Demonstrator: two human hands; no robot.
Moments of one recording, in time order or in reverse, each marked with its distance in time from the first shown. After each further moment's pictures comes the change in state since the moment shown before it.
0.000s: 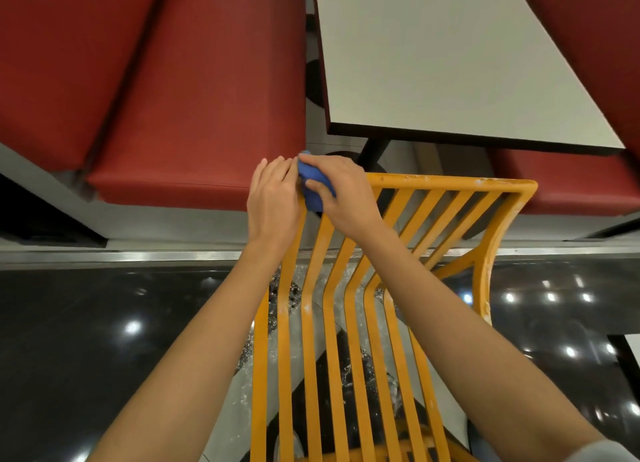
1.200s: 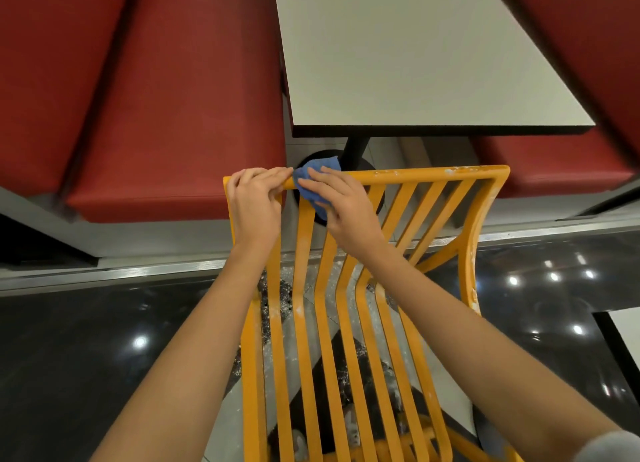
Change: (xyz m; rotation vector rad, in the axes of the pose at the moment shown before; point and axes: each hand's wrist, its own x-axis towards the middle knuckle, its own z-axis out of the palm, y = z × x) left_hand 0.009 0.021 0.004 -0.213 -0.023 -0.120; right_hand -0.043 0.035 -0.012 -0.142 0.127 -0.054
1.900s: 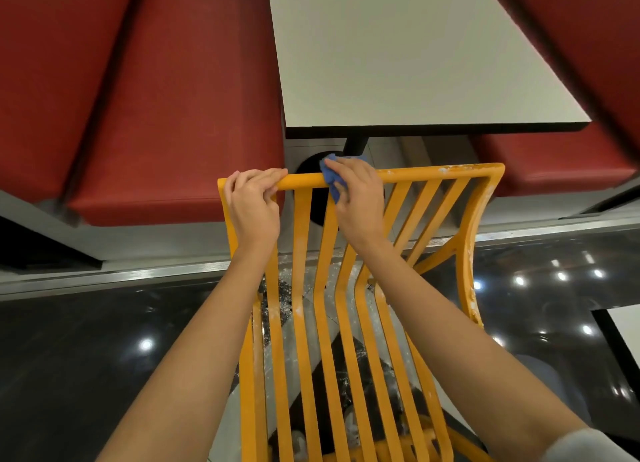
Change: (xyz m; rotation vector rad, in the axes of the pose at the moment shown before) left_hand -0.004 0.007 0.008 -0.062 0.054 -0.090; right_hand 0.005 0.019 0.001 0.024 0.238 0.279
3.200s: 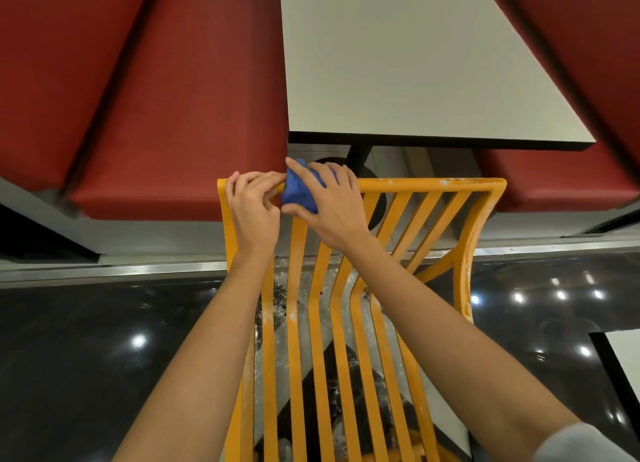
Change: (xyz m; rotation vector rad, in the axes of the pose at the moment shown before) left_hand -0.003 0.000 0.007 0.007 0.069 0.014; right_hand 0.010 -0.012 0.011 -0.319 -0.312 -0.261
